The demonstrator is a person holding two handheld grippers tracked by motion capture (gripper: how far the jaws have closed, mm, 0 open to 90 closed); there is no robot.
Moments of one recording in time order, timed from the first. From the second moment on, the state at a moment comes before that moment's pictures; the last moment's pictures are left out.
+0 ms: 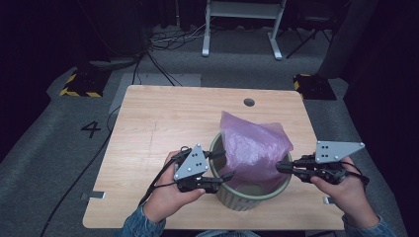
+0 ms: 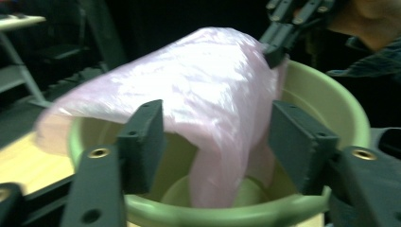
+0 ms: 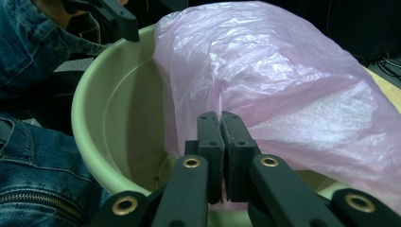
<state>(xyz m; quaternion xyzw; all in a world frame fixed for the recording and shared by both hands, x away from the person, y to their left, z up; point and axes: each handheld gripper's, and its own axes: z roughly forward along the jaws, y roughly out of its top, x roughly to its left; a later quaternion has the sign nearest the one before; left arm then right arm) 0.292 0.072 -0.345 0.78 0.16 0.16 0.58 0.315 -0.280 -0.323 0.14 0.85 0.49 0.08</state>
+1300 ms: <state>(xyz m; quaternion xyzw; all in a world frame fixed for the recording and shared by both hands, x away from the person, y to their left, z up) 0.317 0.084 -0.343 0.77 0.20 0.17 0.57 0.409 -0.252 -0.321 0.26 0.83 0.48 0.09</state>
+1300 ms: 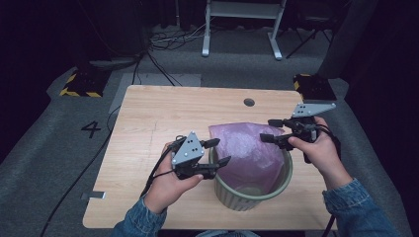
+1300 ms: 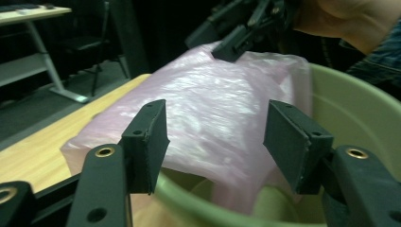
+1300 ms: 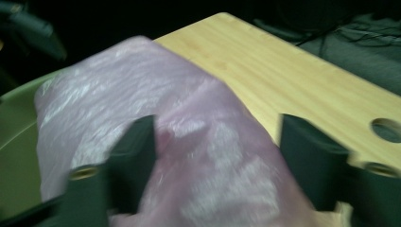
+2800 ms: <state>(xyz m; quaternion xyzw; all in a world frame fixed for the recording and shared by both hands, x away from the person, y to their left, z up) 0.332 0.075 -0.348 0.81 0.18 0.16 0.54 0.321 -0.274 -0.302 0.21 0.84 0.48 0.11</state>
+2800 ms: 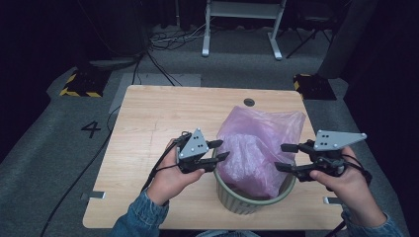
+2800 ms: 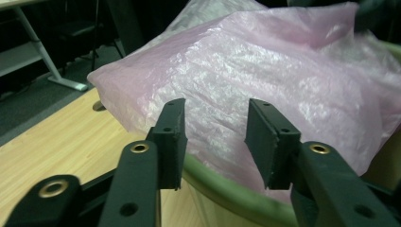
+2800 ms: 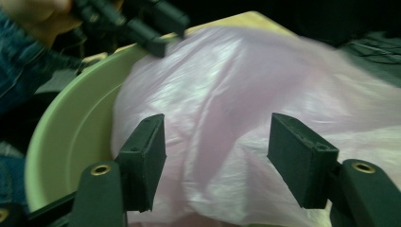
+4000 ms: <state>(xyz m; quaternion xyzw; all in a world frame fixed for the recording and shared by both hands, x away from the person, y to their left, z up) 0.335 0.071 -0.343 0.79 0.17 0.16 0.56 0.350 -0.268 -0.294 0.24 0.82 0.50 0.15</state>
